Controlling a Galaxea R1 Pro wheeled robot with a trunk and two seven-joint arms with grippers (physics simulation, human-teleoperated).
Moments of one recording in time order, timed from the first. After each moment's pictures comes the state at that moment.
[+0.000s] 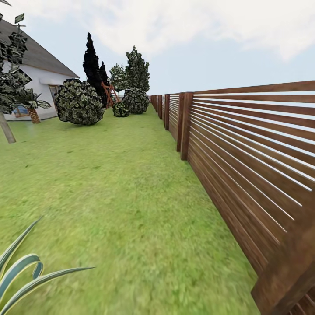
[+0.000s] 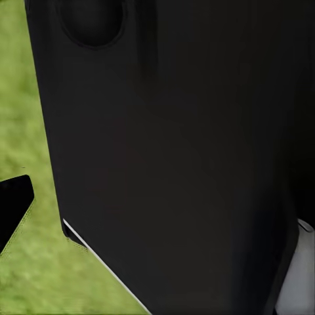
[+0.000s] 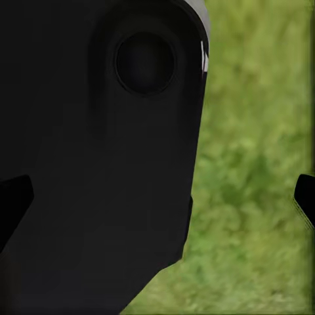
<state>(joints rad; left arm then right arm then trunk) 0.05 -0.05 0.00 -0.07 -0.01 -0.01 0.01 -0.06 -0.03 0.01 0.05 0.07 -0.01 0.00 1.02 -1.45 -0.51</state>
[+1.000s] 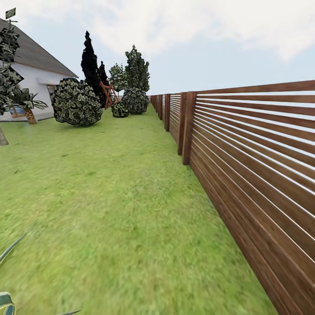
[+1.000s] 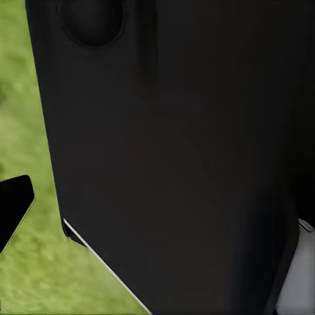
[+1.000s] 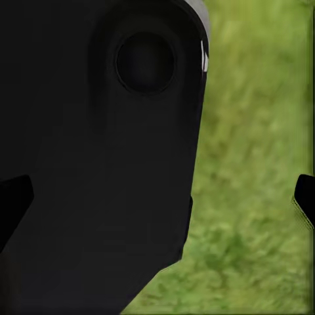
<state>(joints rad) 0.06 -0.05 0.00 -0.07 -0.01 -0.01 0.01 -0.06 -0.03 0.01 0.05 0.07 -0.01 0.00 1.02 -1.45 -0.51</state>
